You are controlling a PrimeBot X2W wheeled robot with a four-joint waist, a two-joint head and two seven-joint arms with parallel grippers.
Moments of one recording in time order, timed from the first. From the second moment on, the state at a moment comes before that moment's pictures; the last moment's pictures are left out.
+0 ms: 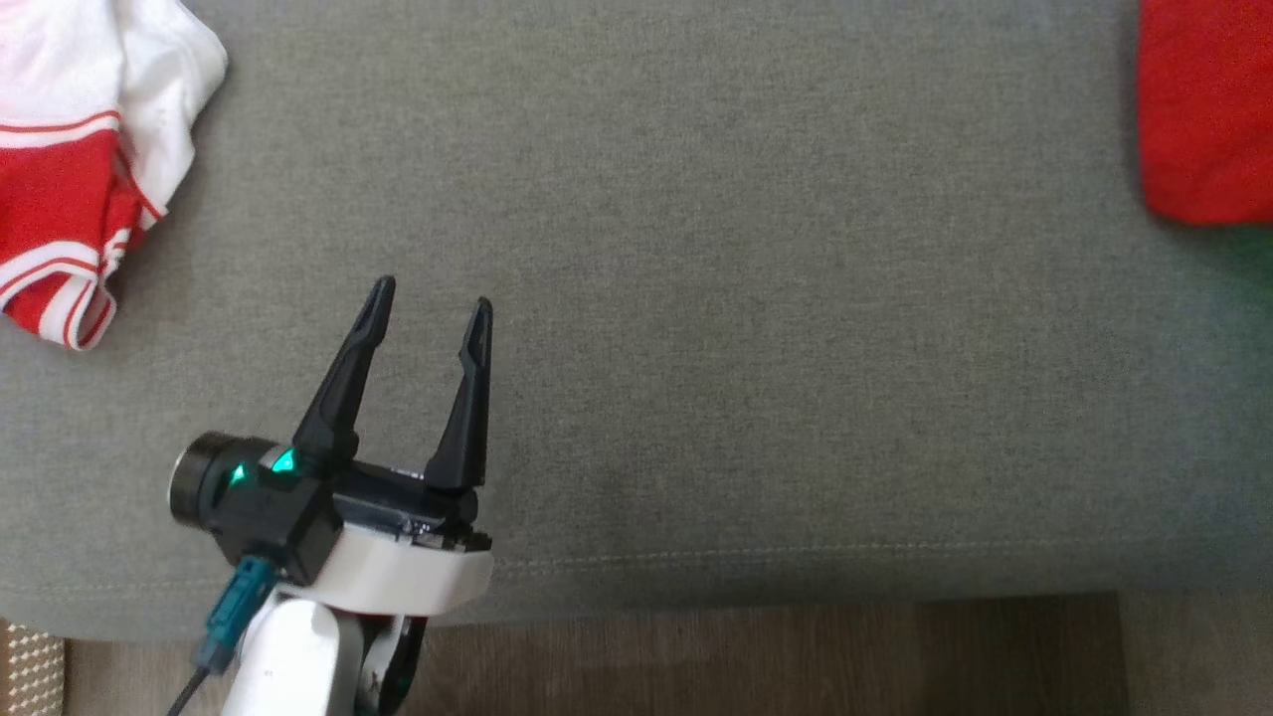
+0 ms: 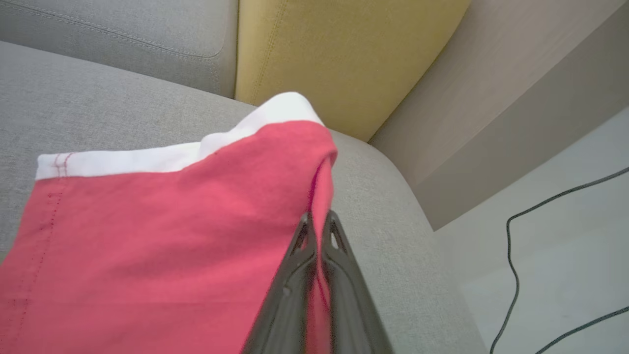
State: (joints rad) left arm -0.06 0.05 -0.24 -0.14 -0.07 -0.04 -0.26; right arm -0.72 -0.34 -0.36 0.46 -0.25 0.13 0.14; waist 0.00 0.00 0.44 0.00
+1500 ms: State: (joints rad) left arm 0.17 0.05 -0.18 -0.06 -0.18 0.08 -0.26; right arm -0.02 -0.05 -0.05 0.18 0.15 0.13 -0.25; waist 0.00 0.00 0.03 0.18
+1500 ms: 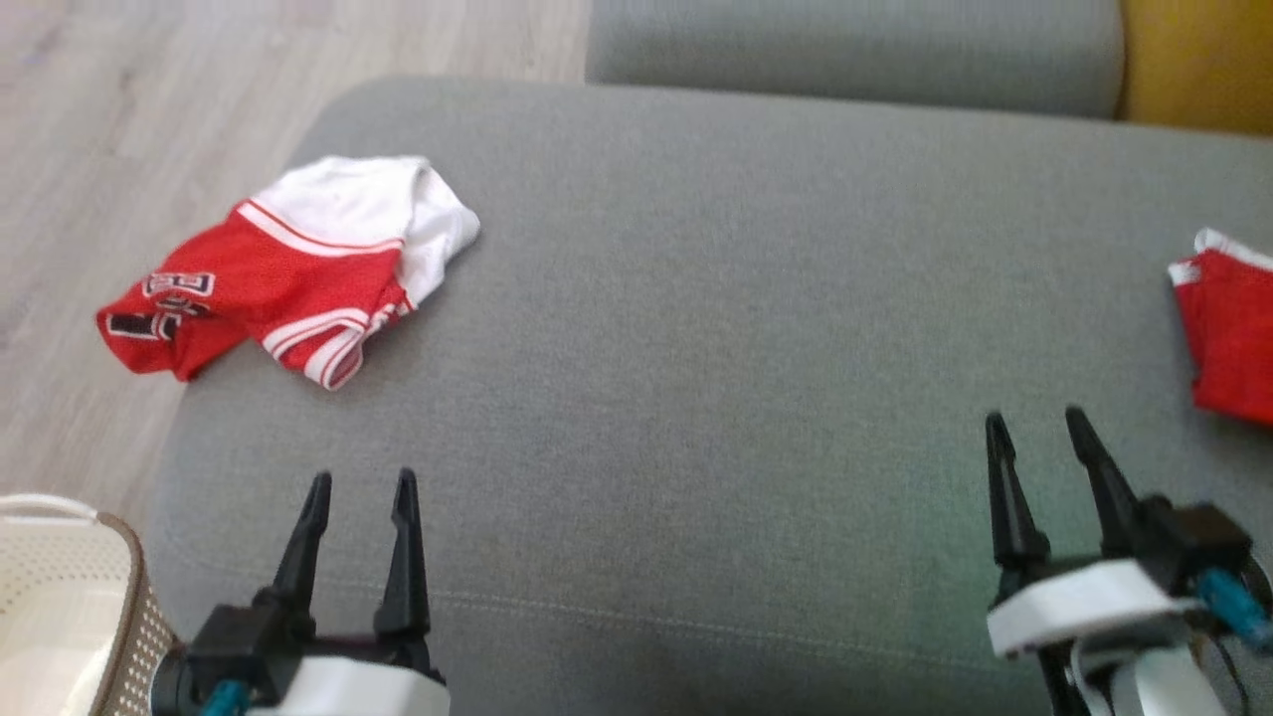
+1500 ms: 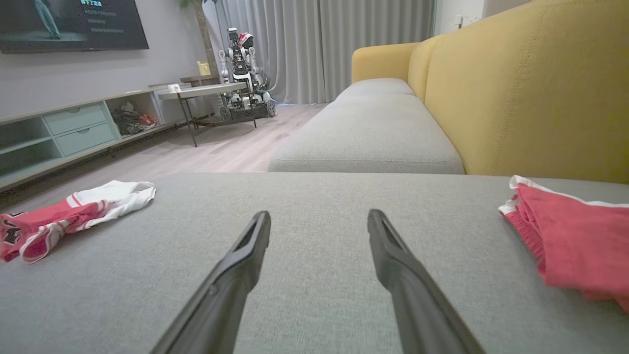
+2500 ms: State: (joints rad) left arm 0.26 0.05 -0.16 -0.13 -0.06 0.02 -0.26; right arm 0.17 -0.04 -0.10 0.08 0.18 0.13 -0.25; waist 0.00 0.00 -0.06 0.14
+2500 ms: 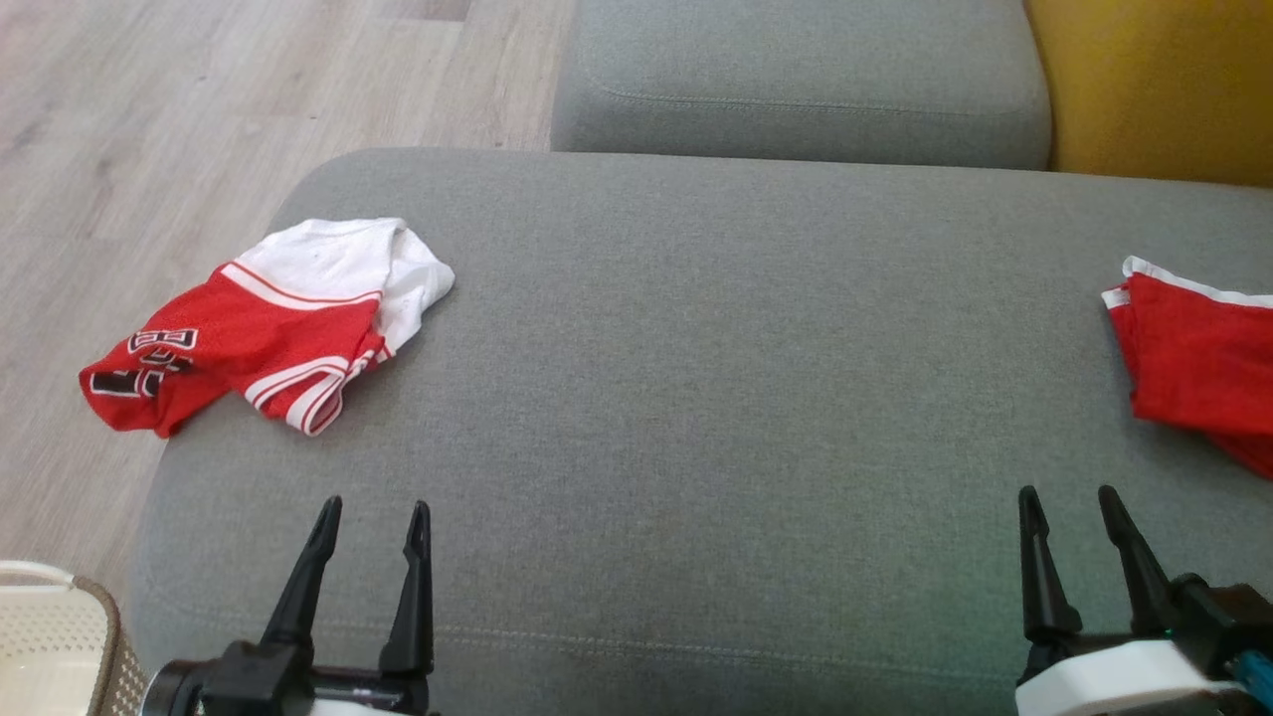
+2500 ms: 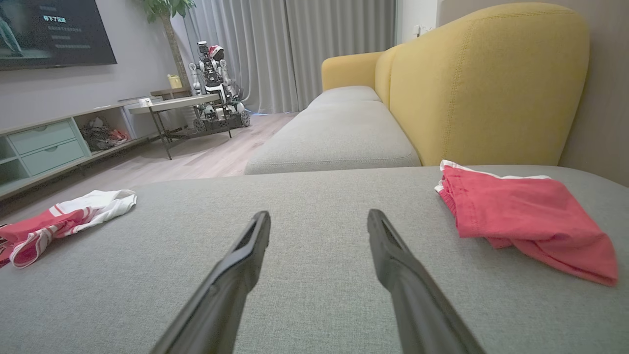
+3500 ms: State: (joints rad) left arm 0.26 0.05 -0.18 -0.10 -0.03 0.05 -0.26; right arm 0.19 -0.04 -0.05 0.08 0.18 0.13 -0.25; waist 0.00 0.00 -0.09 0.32
